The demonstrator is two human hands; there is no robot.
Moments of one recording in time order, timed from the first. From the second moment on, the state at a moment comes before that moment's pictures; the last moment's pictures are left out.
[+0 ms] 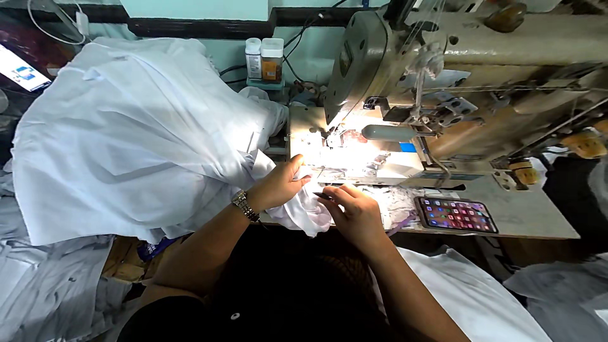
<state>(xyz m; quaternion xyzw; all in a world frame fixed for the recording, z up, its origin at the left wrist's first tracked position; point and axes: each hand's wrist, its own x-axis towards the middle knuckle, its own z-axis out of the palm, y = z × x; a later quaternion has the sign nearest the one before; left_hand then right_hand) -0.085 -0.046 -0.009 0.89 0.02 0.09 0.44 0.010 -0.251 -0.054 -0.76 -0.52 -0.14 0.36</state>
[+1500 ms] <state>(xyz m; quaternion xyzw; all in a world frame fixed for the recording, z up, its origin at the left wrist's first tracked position) -0.093 -0.047 -0.012 0.87 0.00 0.09 0.48 0.014 -0.251 -0.057 -0.72 -0.56 -0.05 0.42</state>
